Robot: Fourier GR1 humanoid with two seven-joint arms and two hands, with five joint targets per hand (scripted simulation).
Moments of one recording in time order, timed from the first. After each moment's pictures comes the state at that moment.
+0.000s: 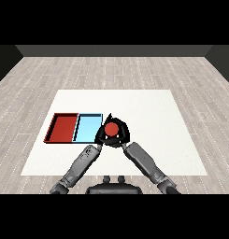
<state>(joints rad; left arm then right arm) -0.39 0.02 -0.49 -1.31 0.15 0.35 -0.20 -0.48 -0.01 0.54 -1.35 -0.32 -0.47 -0.34</state>
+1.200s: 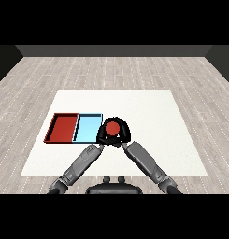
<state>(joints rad) -0.44 0.04 -0.56 -1.30 0.15 0.59 -0.16 -0.49 -0.02 0.55 -1.37 -0.33 -0.47 -0.36</state>
